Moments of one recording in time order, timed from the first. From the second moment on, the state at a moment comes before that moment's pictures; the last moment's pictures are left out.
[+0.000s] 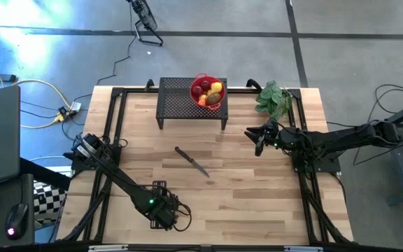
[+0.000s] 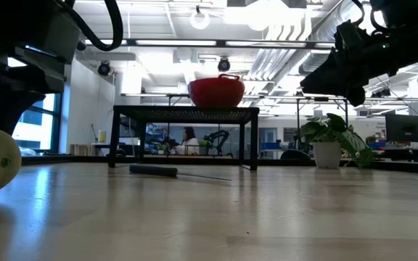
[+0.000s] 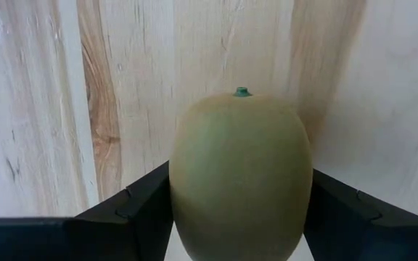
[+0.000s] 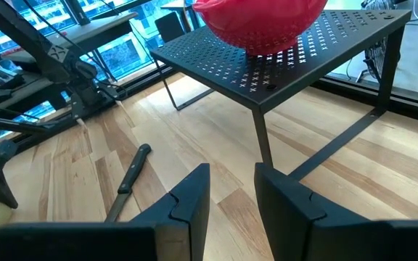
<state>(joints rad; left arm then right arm) -0.69 1.88 1.26 -0.84 -0.14 -0.71 -0.01 0.78 0.23 0.28 0.42 0.45</state>
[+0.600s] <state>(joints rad) -0.61 1.81 1.26 -0.85 -0.21 -0.65 -0.01 0.78 0.23 0.28 0.42 0.44</state>
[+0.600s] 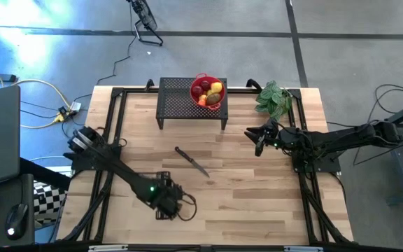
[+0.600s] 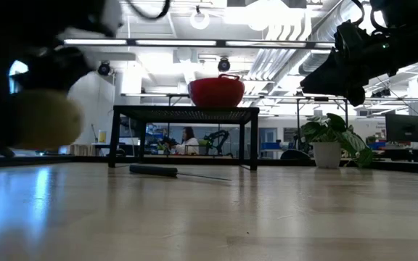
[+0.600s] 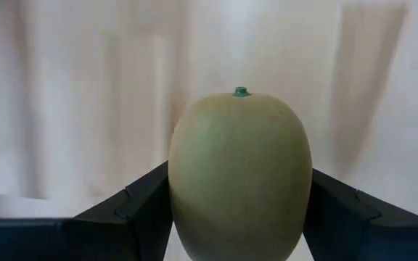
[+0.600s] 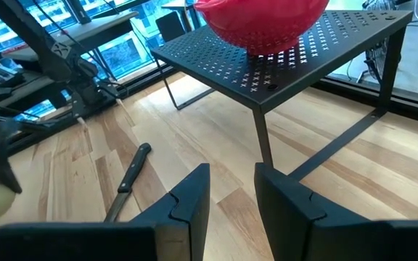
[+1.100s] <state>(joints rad) -0.30 1.47 1.27 -0.77 -0.43 -0.43 -0.01 0.78 0.23 0.28 0.41 0.44</state>
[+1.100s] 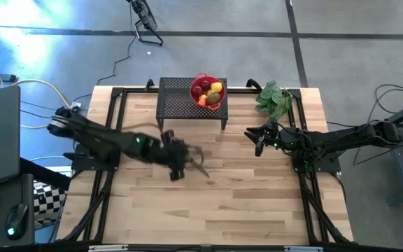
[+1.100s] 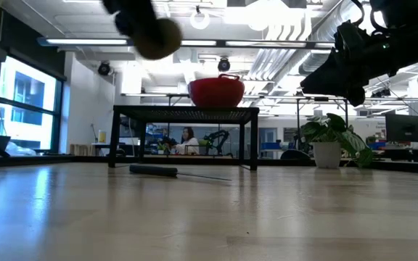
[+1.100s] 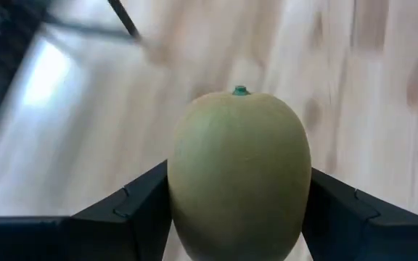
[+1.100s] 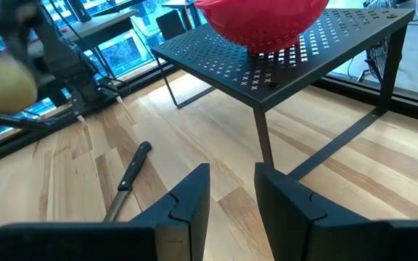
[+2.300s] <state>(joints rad) 0.33 1.37 1.27 -0.19 -0.21 -0.19 -0.01 0.78 0.23 0.28 0.43 0.41</state>
